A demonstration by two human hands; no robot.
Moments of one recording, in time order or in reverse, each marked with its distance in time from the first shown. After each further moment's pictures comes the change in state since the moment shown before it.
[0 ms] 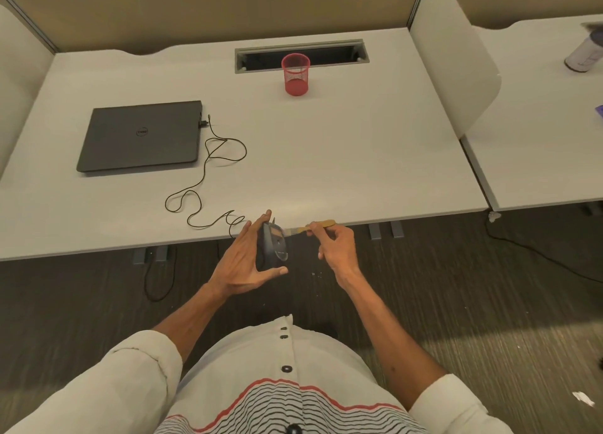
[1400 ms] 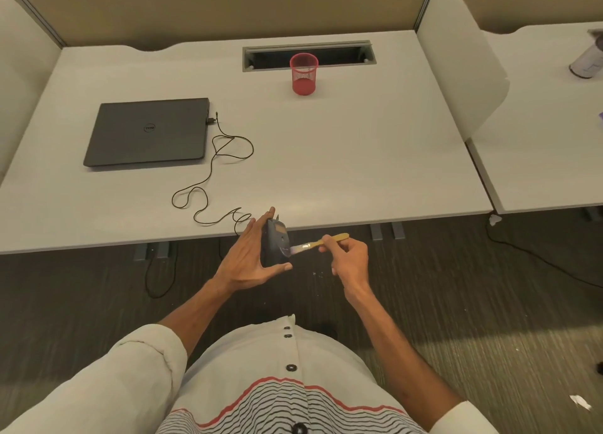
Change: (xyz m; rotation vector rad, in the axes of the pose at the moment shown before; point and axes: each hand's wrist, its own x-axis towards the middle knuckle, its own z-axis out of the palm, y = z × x) left_hand -0.004 0.002 -0.009 -0.040 -0.013 -0.033; right_hand -0.026 0.015 -0.003 0.001 0.119 0.128
